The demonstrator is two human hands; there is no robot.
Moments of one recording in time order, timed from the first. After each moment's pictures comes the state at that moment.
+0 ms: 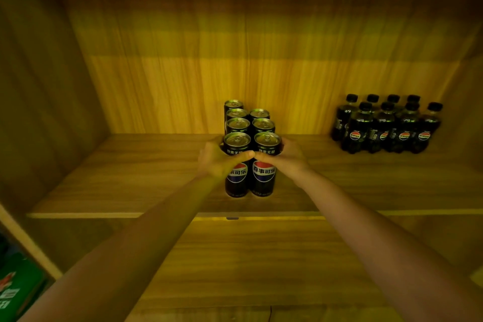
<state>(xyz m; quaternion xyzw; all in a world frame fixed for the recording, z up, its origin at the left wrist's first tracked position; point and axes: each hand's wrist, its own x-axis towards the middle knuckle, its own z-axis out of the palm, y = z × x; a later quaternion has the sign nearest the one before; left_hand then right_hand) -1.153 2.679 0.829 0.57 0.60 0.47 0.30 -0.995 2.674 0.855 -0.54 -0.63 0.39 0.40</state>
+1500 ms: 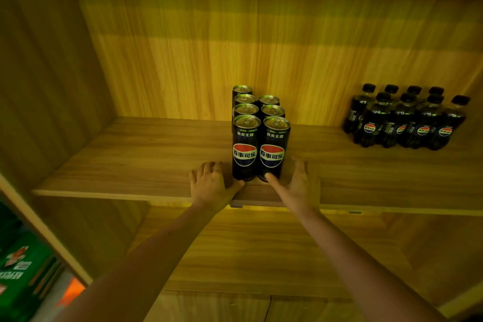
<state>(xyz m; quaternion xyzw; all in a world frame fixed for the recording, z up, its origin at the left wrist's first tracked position) -1.168 2.651 0.749 0.65 0.73 0.21 0.05 -0.984 2.662 0.757 -0.67 -0.65 0.11 0.34</state>
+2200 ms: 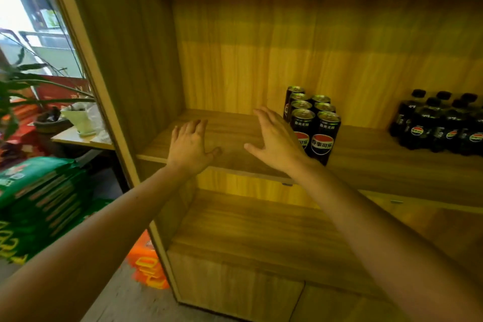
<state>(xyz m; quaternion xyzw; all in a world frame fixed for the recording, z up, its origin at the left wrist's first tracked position) -1.302 2.534 0.837 0.62 0.76 0.20 -0.07 -1.113 2.580 0.868 -0.41 -0.88 0.02 0.23</state>
